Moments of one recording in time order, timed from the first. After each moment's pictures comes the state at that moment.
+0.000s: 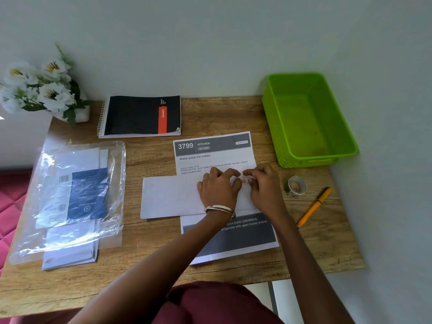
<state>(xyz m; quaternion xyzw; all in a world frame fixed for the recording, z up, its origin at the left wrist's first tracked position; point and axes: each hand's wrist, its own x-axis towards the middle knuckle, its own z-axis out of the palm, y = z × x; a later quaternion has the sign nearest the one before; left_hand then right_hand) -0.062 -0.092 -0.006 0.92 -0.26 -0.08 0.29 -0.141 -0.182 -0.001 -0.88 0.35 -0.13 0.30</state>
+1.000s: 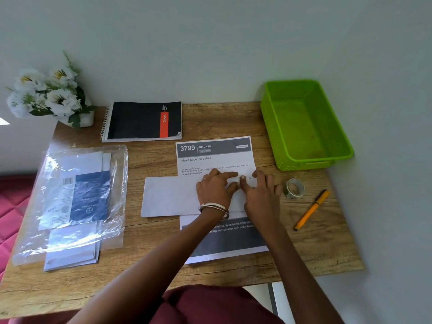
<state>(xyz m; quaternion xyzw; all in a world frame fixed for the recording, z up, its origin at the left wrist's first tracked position) -0.047 -0.085 -0.005 0.89 -0.29 -0.14 0.33 -0.149 -0.151 0.008 -0.94 0.34 -0.03 0.03</state>
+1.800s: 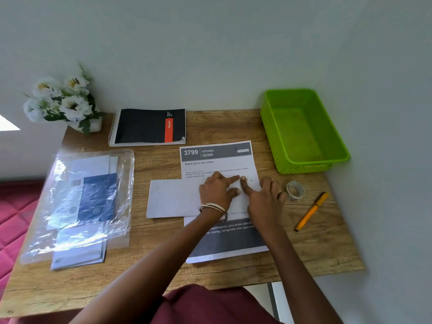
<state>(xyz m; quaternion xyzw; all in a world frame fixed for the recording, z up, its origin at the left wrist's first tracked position) -0.041 -0.077 0.000 0.87 -0.34 -0.19 0.29 -0.152 -0.142 0.010 -0.92 0.39 -0.02 0.00</state>
